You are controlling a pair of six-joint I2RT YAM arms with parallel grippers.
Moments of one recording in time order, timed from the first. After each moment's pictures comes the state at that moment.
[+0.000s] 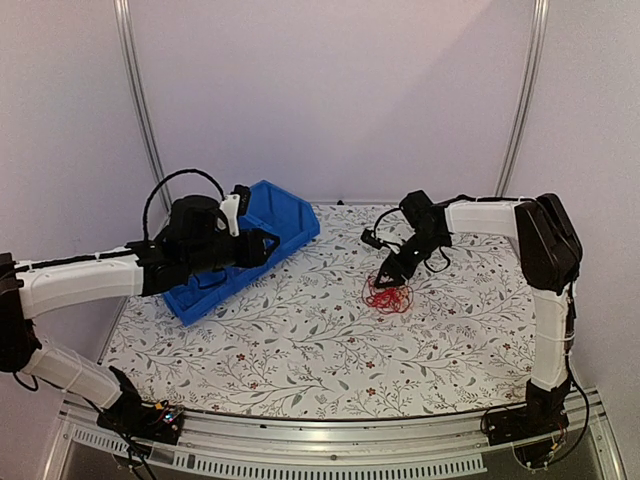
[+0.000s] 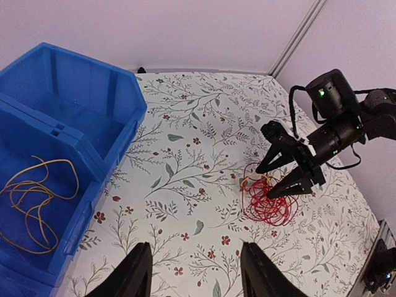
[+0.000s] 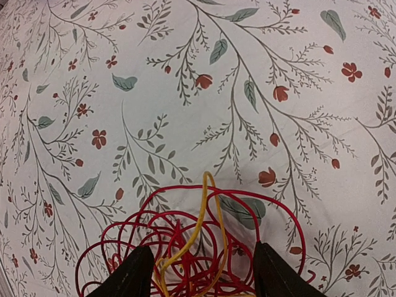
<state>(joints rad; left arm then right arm) -0.69 1.33 0.85 0.06 -0.03 -0.42 0.47 2.10 1.55 -0.65 -0.49 -0.51</state>
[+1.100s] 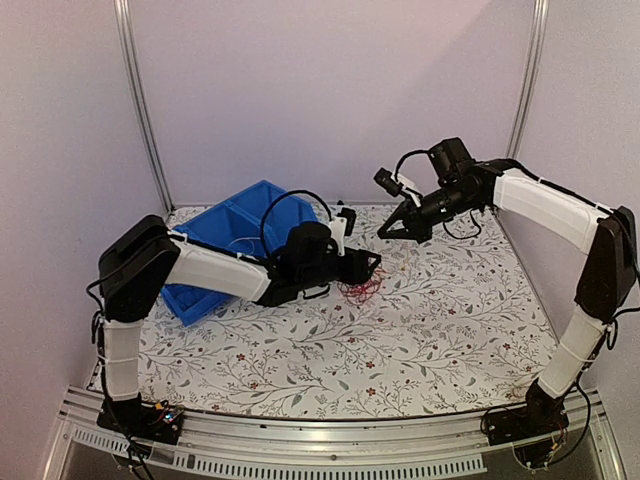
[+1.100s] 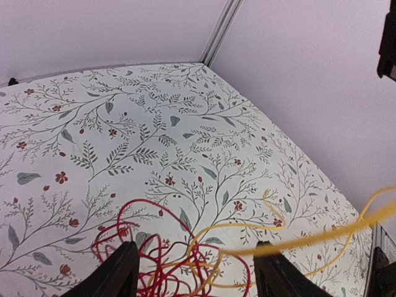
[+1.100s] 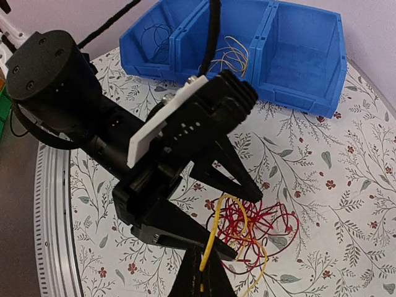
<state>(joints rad) -0.93 2.04 1.25 0.48 -0.06 -0.43 0.49 1.73 1.56 -0.73 -0.70 -0.45</state>
